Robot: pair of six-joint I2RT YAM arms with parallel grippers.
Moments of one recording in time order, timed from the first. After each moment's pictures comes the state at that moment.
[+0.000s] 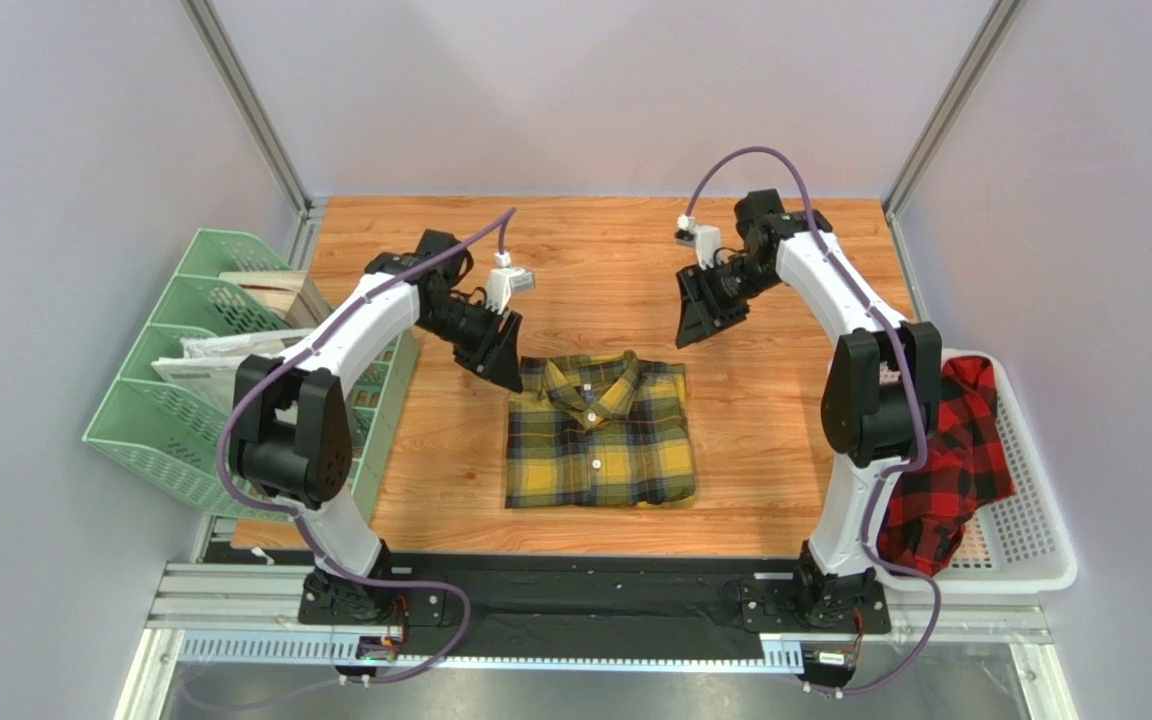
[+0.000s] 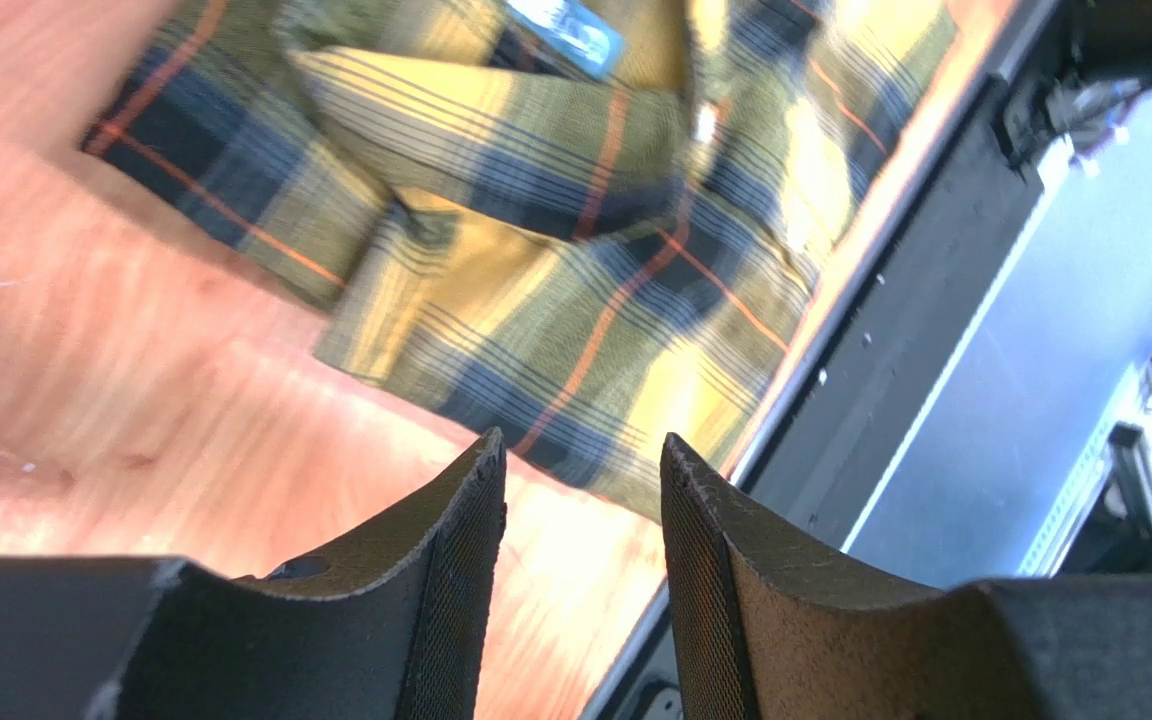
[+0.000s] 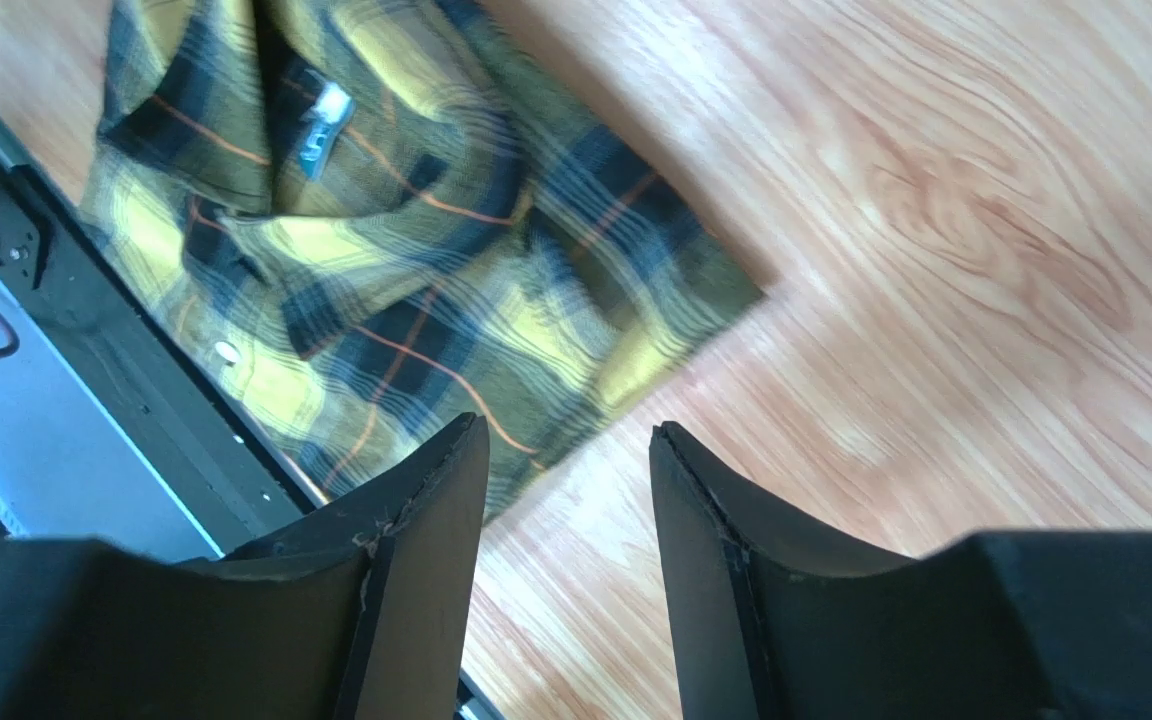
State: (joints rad) left arm -0.28 1.70 1.35 -0.97 0.76 0.35; right arm 0.17 1.95 1.69 -1.07 -0.63 -0.34
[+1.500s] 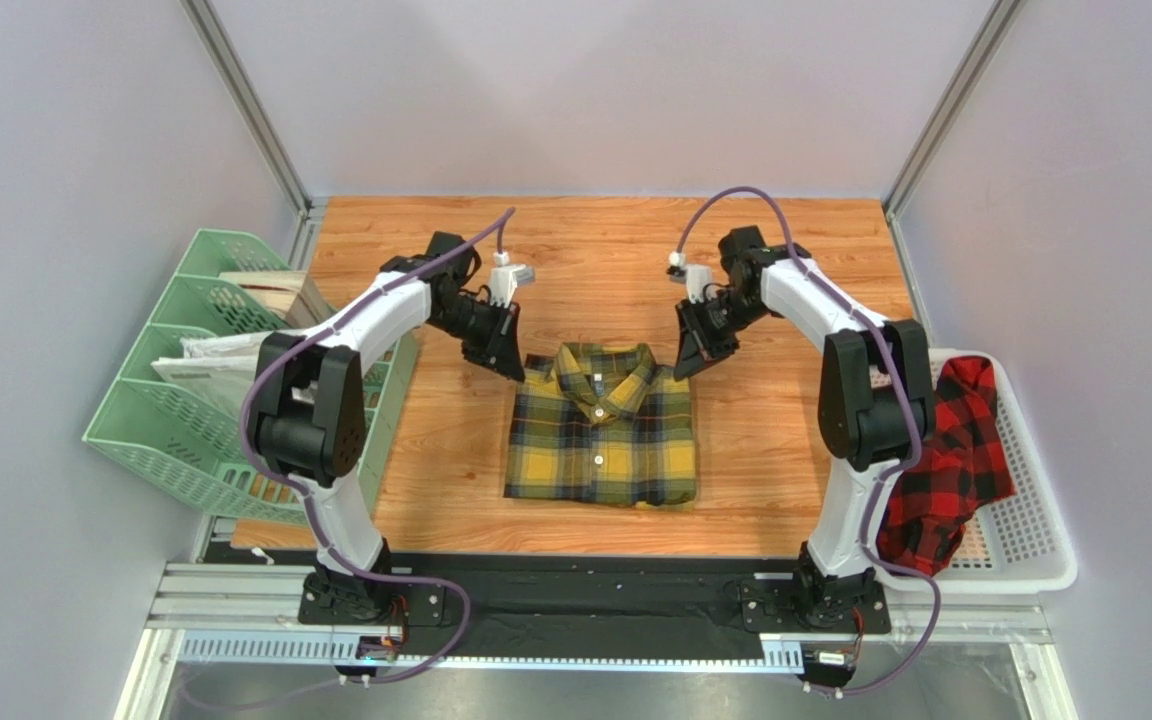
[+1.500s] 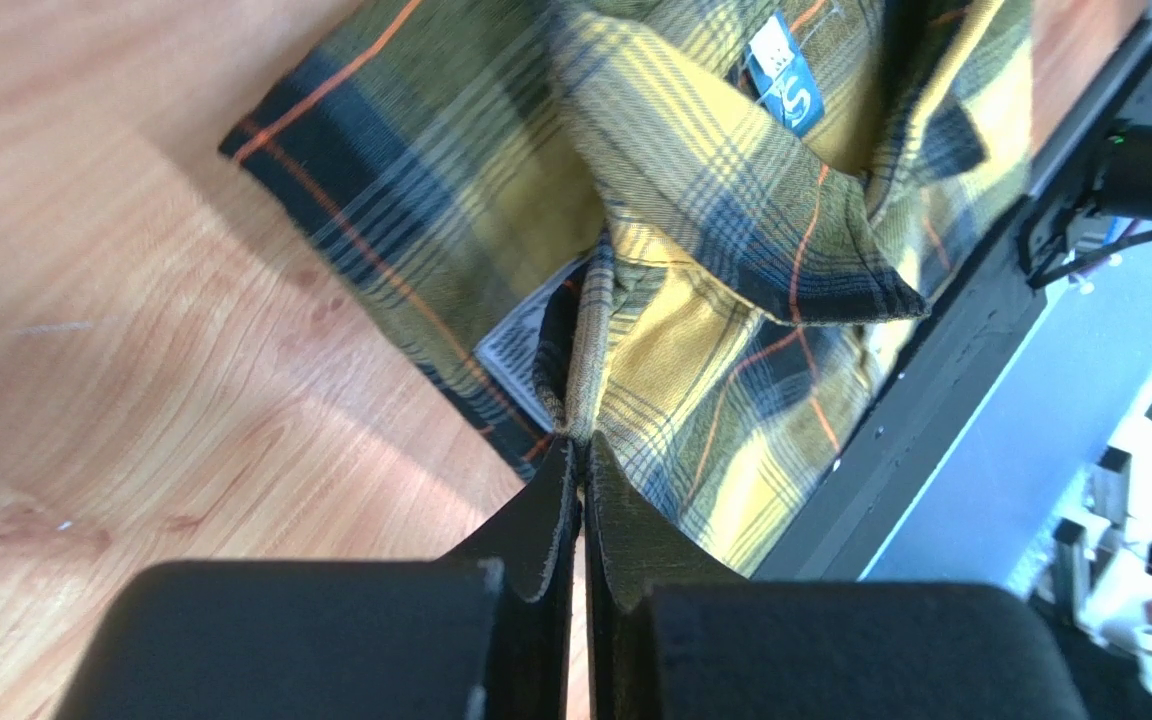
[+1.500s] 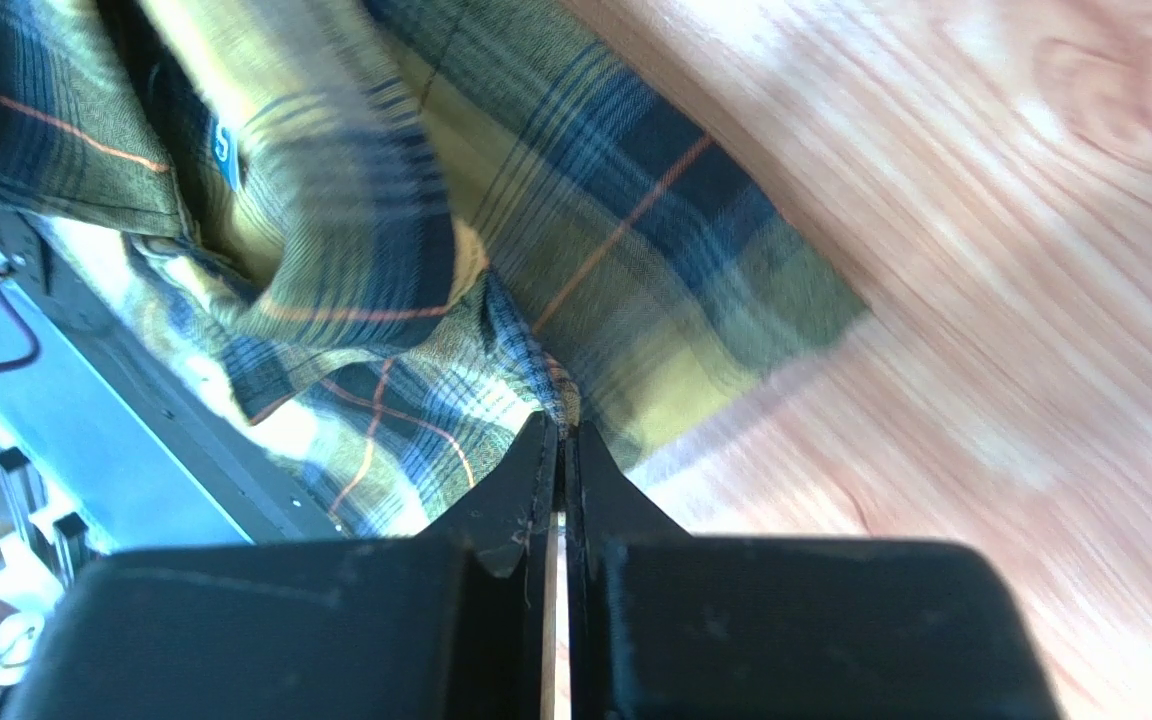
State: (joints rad) left arm -0.27 1.83 1.35 -0.81 0.72 0.17; right arm 0.22 1.94 1.48 -0.94 -0.61 -0.22
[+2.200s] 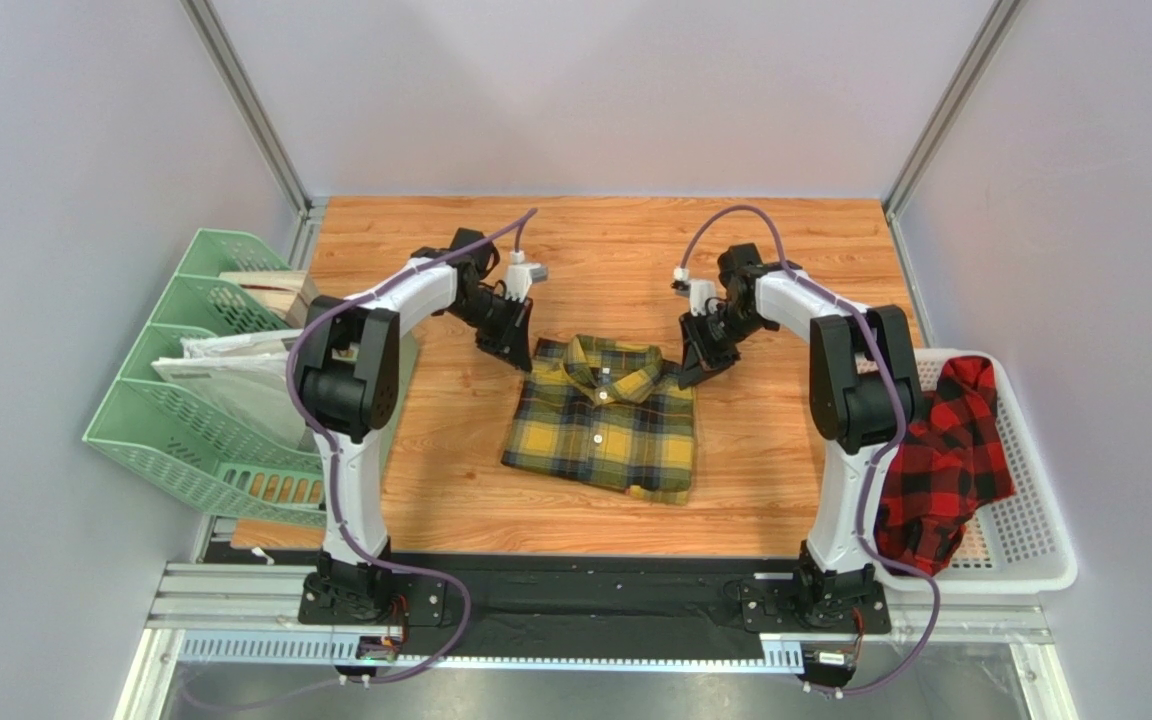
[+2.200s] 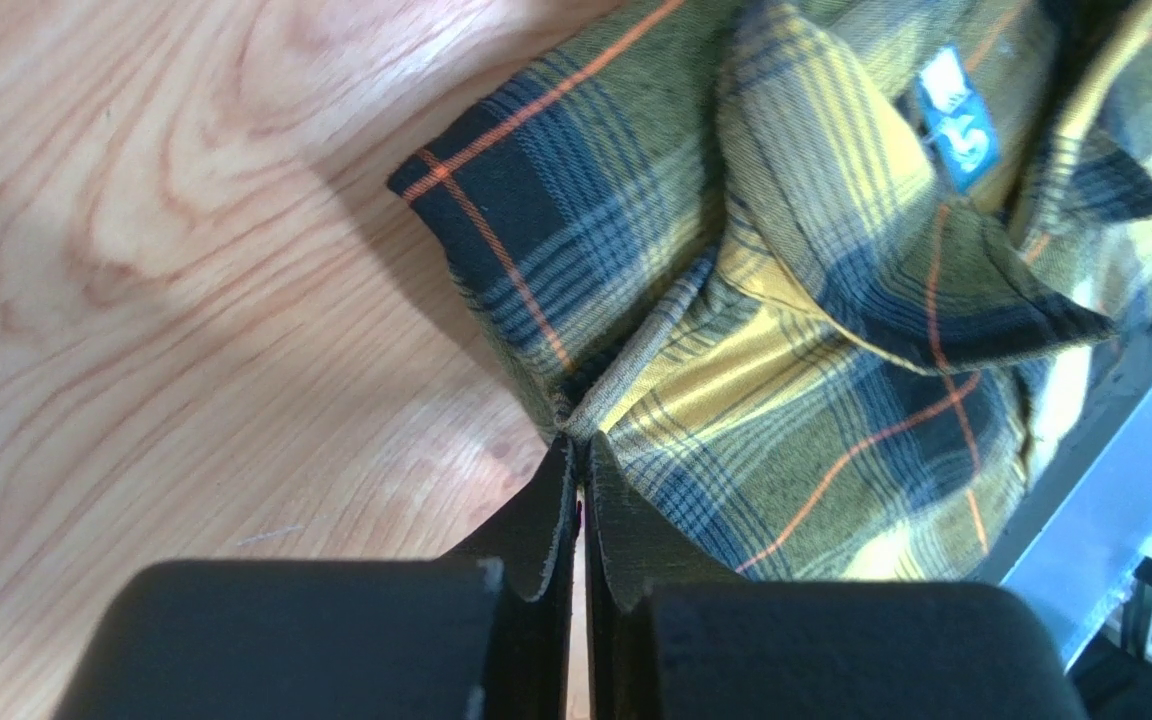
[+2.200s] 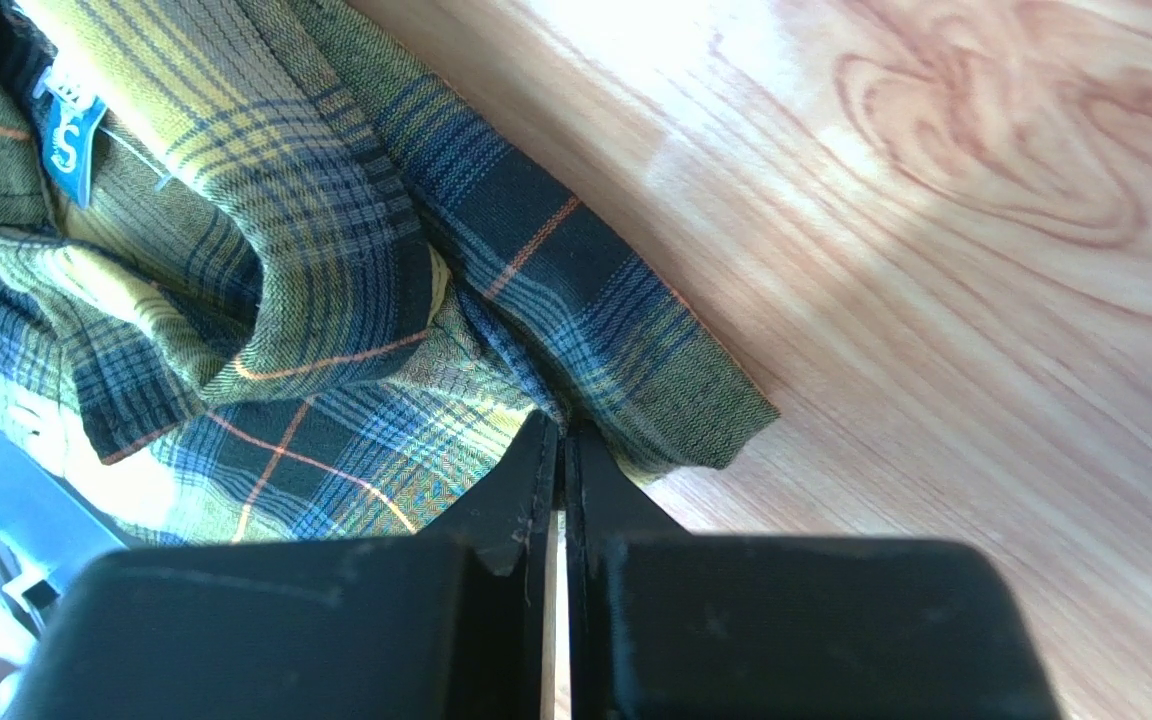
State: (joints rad) left arm -0.27 2.09 1.53 -0.78 0.65 0.21; right arm 0.19 2.03 1.42 -0.80 -0.55 -0.18
